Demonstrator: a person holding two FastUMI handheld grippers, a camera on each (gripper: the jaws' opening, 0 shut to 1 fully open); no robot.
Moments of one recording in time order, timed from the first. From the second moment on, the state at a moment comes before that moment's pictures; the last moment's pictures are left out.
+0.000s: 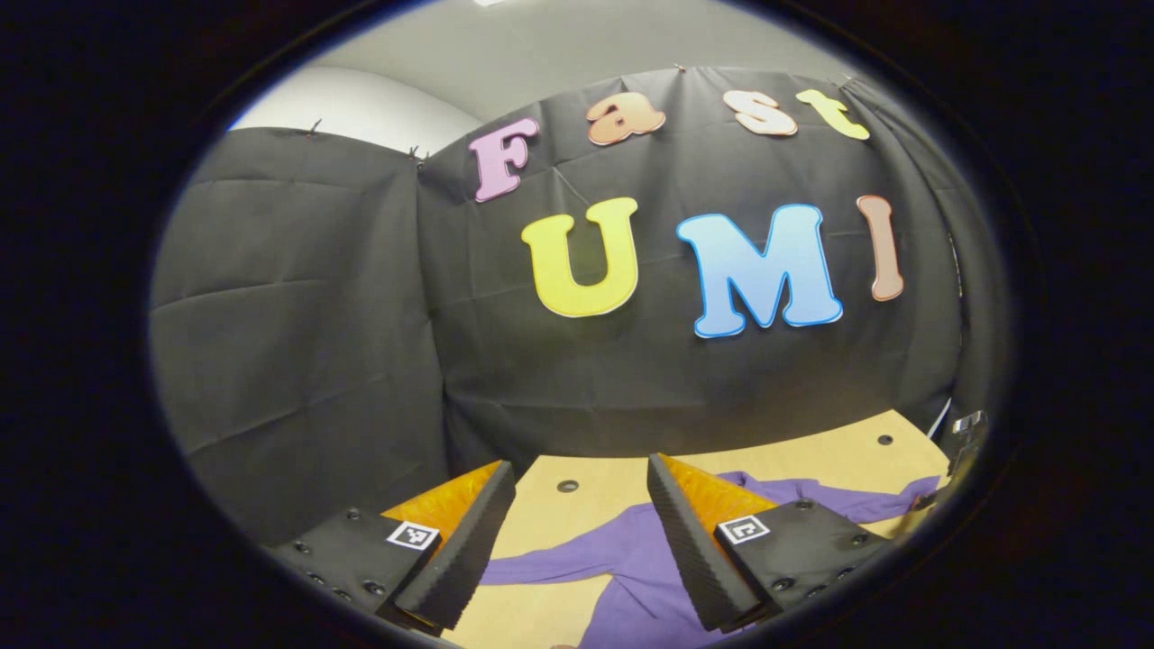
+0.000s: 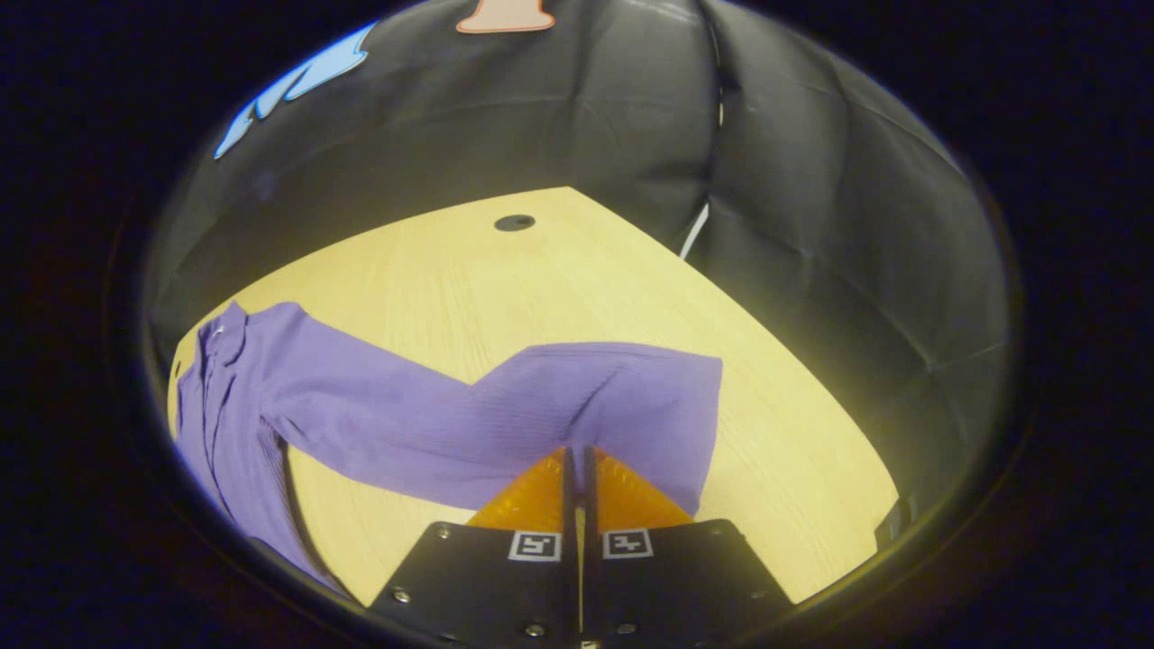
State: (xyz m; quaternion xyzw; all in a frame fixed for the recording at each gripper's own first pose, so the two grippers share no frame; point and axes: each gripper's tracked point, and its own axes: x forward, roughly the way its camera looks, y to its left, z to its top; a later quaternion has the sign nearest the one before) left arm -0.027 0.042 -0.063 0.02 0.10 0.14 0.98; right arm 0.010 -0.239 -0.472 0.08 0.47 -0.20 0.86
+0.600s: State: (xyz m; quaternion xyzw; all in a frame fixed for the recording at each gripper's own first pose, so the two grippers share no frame) left arm -0.038 0.077 -0.076 0.01 0.10 0.15 0.98; right arm 0.049 -0.170 -0.417 0.10 0.43 -0.15 0.88
